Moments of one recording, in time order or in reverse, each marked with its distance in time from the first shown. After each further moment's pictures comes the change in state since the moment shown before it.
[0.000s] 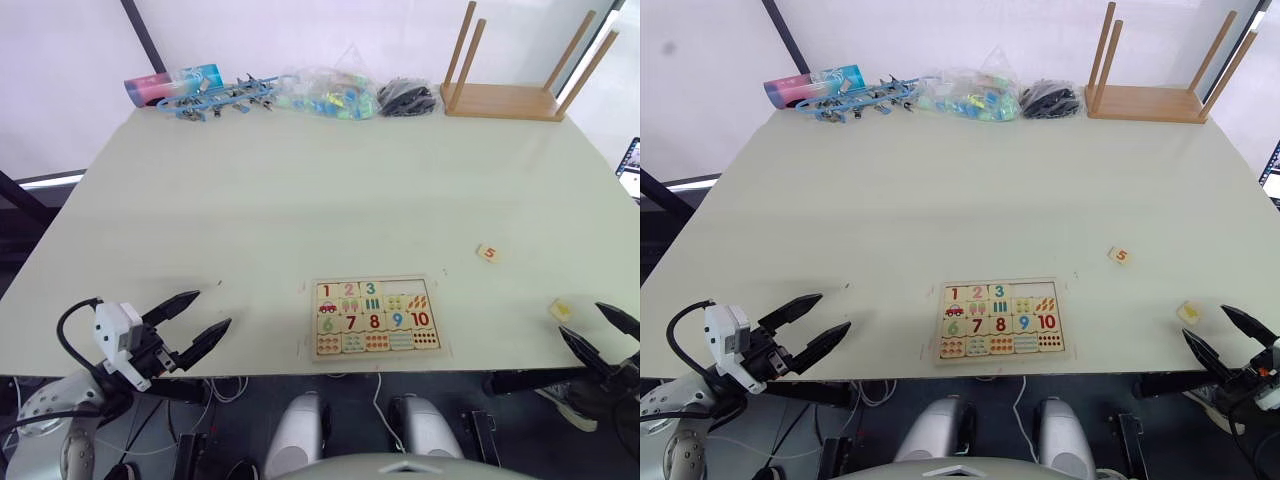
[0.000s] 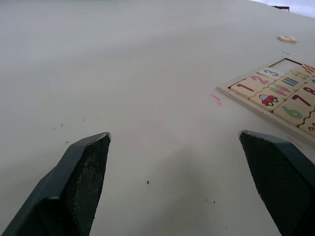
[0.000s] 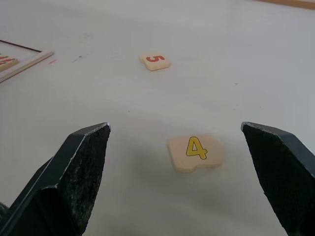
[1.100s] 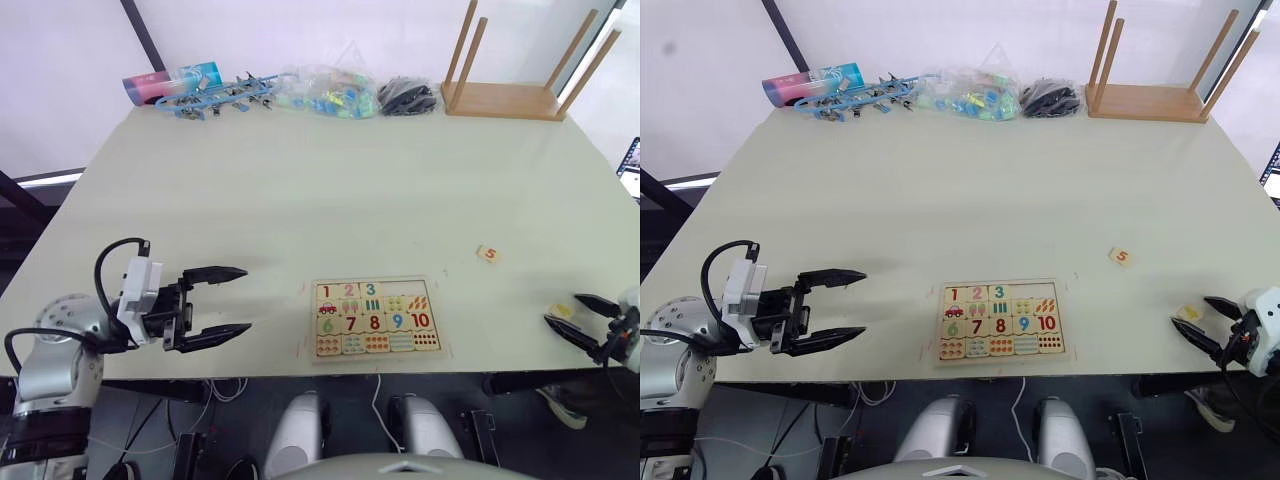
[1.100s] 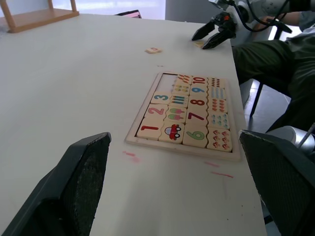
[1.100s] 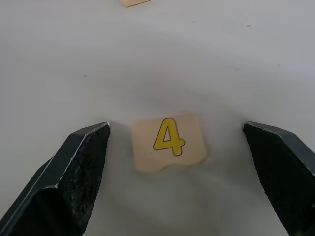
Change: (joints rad) left arm -0.363 0.213 -0.177 0.169 -0.039 -0.020 -0.481; right arm -0.175 -0.199 0.146 0.086 -0.159 0.288 -0.033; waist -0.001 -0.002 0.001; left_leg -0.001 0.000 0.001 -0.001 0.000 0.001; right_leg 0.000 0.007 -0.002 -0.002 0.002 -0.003
